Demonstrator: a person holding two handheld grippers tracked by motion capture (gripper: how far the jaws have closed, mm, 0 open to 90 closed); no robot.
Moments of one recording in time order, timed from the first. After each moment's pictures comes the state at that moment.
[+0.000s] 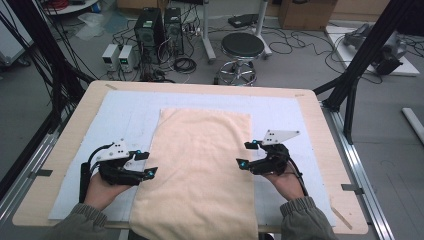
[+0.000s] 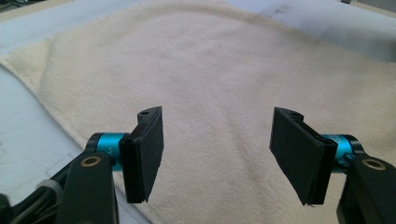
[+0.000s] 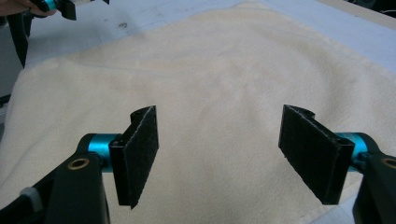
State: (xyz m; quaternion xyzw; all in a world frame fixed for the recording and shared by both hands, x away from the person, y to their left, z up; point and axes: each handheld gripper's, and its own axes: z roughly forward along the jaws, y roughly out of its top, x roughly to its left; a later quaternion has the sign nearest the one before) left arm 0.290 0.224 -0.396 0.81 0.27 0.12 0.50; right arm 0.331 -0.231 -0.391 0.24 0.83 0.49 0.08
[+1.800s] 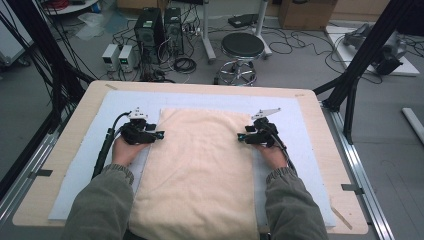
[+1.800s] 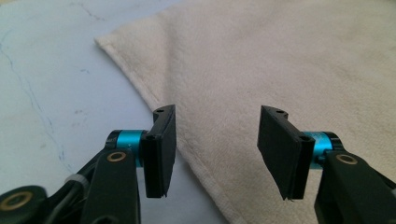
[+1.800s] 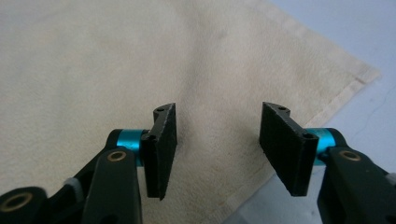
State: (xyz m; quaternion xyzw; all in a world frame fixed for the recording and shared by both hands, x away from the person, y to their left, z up) left arm 0.427 0.214 -0.442 0.81 0.38 0.15 0.41; right arm 0.442 -0.230 -0.442 0.35 0.84 0.39 0.12
